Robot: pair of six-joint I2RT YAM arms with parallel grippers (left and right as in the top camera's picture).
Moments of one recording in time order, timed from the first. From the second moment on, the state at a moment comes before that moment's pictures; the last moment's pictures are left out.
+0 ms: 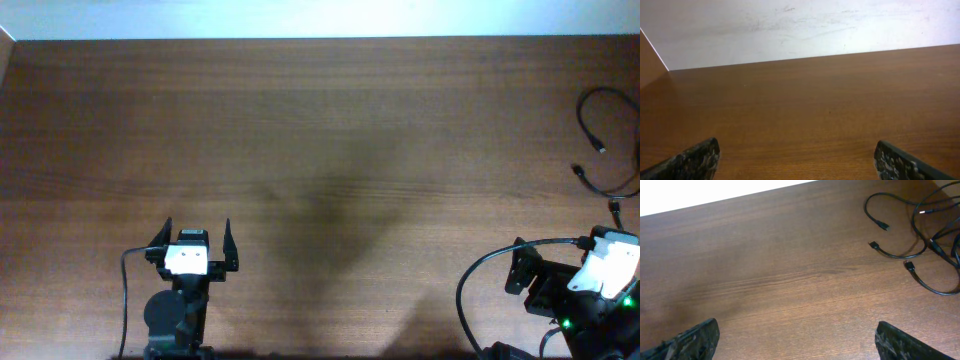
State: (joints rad) left arm 0.03 0.07 0.01 -0.08 -0.01 0.11; right arm -0.40 0.49 1.01 -1.13 -0.25 -0.03
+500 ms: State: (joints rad) left arm 0.03 0.07 0.01 -0.08 -0.01 0.11; right arm -0.40 0.48 1.00 -1.12 -0.25 -0.03
